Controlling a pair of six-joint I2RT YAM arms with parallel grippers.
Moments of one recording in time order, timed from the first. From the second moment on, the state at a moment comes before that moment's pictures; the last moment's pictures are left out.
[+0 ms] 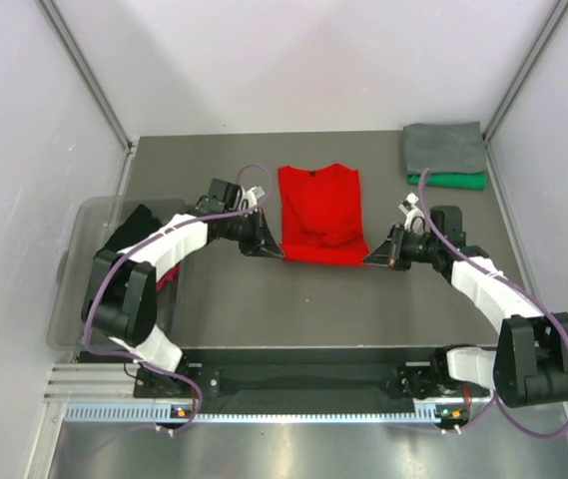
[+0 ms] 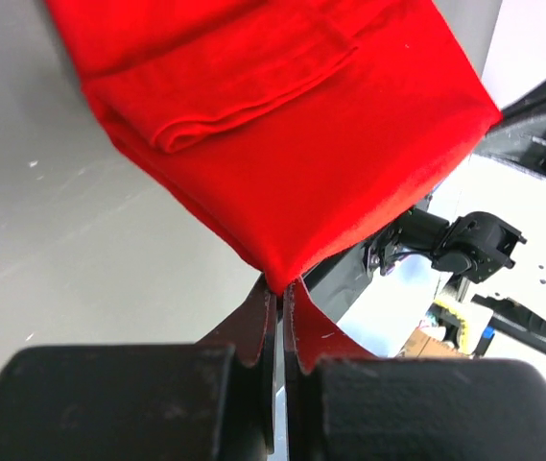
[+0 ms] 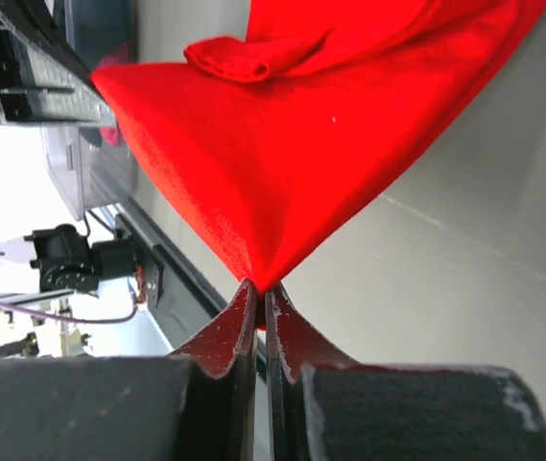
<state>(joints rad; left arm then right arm) -0.35 1.60 1.06 -0.43 0.72 -0.58 0.11 1.21 0.64 -0.21 -0.82 0.48</state>
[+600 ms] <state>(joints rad) -0.36 1.84 1.47 -0.45 0.65 -0.49 0.08 1.61 1.08 -0.20 -0.86 0.29</state>
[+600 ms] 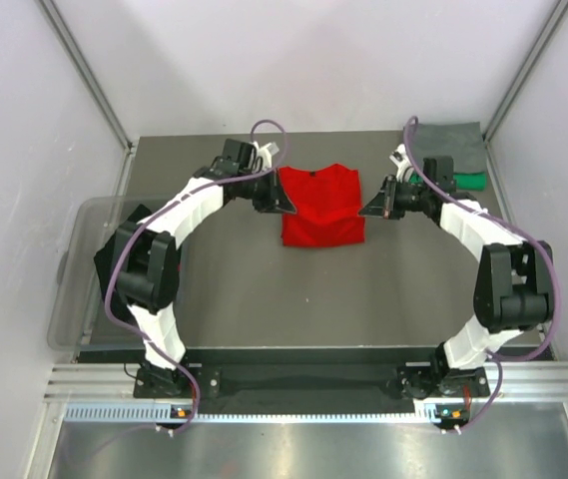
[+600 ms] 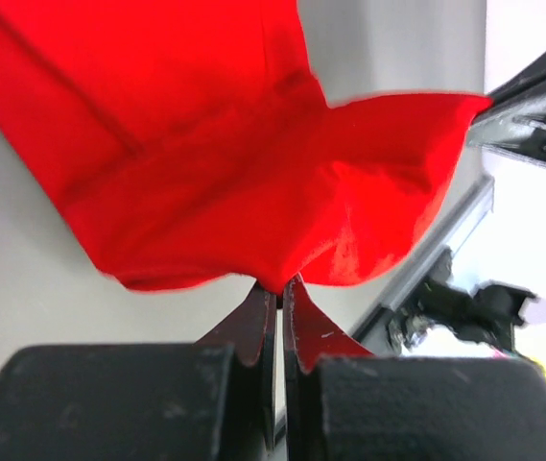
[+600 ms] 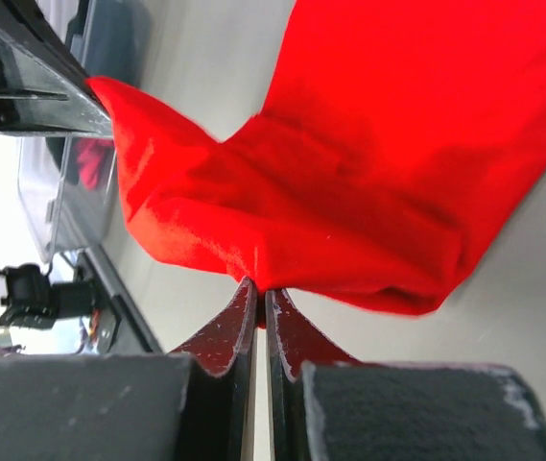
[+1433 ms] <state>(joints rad) -0.33 2.15 1.87 -0.61 0.44 -0.37 0.08 2.03 1.47 0.02 -0.85 0.36</state>
